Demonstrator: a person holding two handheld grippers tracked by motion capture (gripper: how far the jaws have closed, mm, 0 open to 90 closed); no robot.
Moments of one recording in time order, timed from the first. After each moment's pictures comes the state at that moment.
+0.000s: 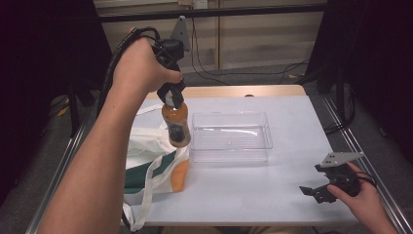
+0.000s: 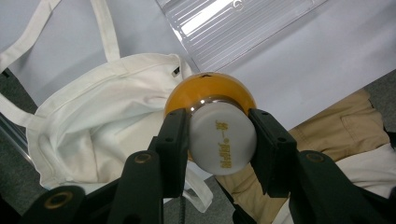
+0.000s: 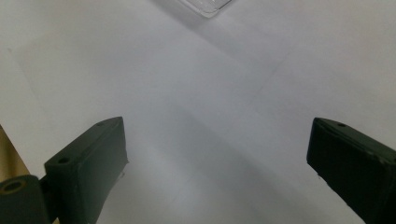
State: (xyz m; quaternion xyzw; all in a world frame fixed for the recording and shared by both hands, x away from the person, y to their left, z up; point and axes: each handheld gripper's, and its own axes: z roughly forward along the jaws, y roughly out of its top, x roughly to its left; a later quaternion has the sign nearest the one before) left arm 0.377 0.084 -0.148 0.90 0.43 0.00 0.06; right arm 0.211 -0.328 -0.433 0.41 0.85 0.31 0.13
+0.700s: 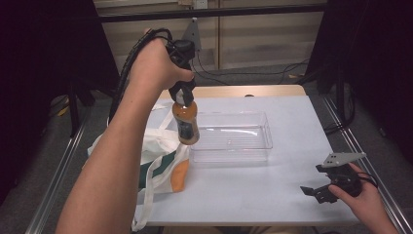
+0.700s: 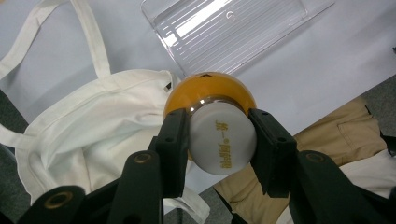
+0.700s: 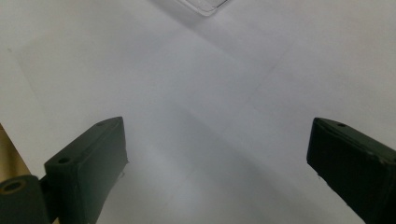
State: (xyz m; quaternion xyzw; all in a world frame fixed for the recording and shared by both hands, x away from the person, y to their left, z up) left arm 0.392 0.064 -0.160 0.91 0.42 0.00 0.06; right arm 0.210 -0.331 -0.434 0.41 0.85 0.31 0.12
